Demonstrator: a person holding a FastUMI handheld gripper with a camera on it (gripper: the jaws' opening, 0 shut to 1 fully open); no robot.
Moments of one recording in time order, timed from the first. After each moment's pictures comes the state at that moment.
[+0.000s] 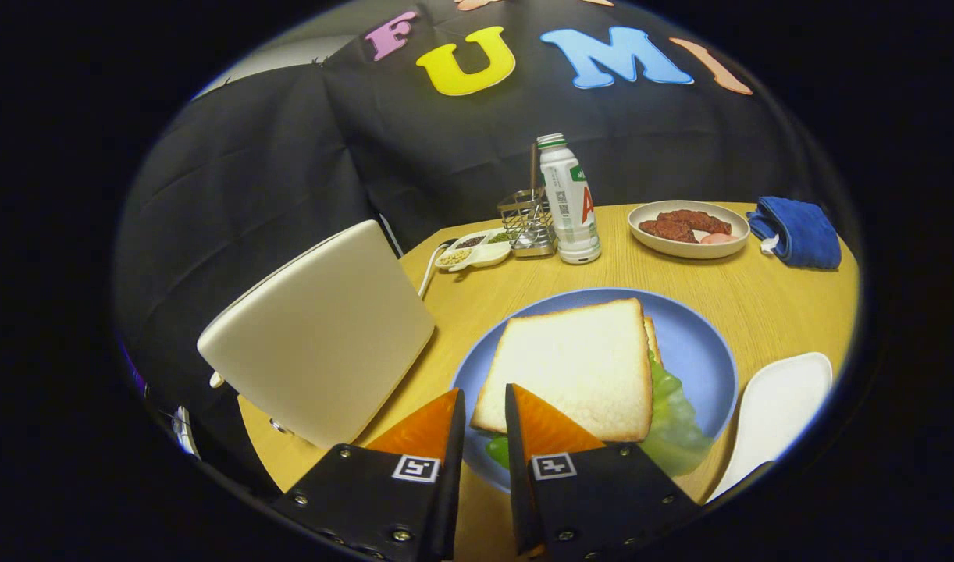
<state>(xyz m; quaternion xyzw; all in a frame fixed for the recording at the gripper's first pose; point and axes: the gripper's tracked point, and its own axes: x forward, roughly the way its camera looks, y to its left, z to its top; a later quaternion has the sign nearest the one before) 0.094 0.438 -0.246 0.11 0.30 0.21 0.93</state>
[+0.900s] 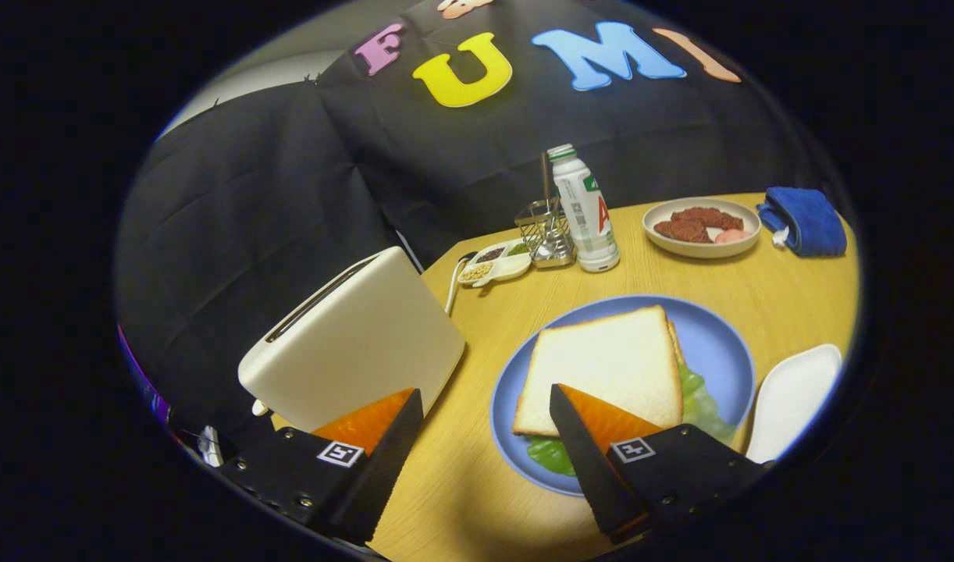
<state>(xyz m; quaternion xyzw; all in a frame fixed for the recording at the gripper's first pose) 0.095 0.447 -0.212 0.11 0.27 0.22 0.93</state>
